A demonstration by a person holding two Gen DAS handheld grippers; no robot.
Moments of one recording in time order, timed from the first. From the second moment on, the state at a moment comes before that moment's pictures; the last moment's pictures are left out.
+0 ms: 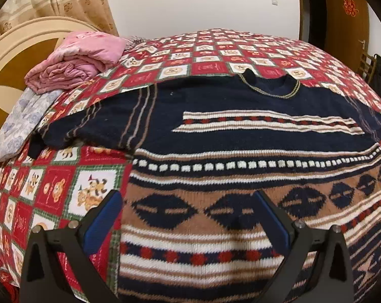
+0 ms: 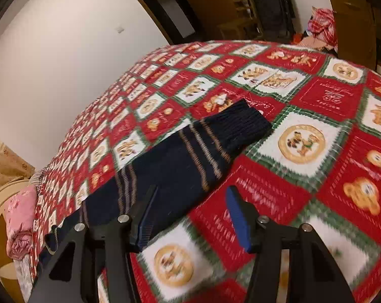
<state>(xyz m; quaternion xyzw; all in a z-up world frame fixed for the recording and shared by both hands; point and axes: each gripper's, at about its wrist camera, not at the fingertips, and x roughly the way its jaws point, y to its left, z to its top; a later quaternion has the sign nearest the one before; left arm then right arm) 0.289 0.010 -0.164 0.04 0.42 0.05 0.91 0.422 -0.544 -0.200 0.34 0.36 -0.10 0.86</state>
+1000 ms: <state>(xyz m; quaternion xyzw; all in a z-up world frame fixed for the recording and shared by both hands) 0.317 -0.035 -0.188 0.00 0.48 -0.06 0.87 0.495 -0.382 -0.119 0.16 0.33 0.05 0.93</state>
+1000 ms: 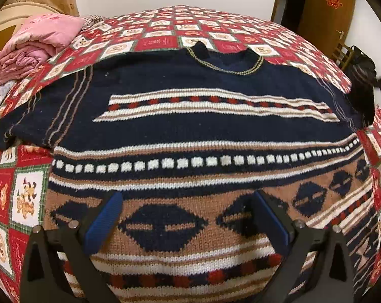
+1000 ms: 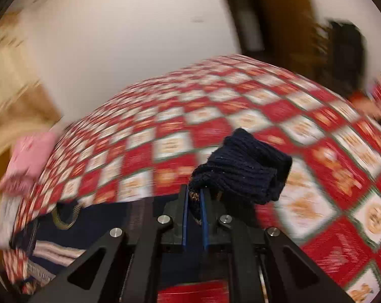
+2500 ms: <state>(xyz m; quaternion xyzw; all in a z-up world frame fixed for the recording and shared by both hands) 0.492 -0.234 -0.179 -0.03 0.49 -0.11 0.86 0.452 -0.309 -0.216 0.37 0.22 0.27 0.86</state>
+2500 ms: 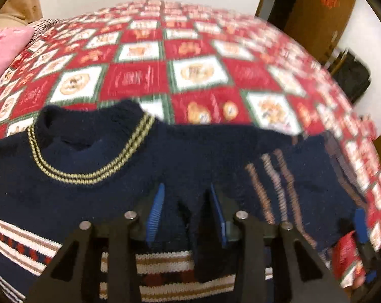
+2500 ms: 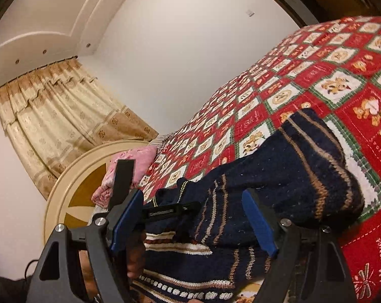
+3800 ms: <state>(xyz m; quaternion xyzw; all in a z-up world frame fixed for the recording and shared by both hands) 0.461 -0.131 -0.112 -0.07 0.45 -0.14 0.88 0.428 -0.299 -0.202 0.26 0.18 0.11 0.94</state>
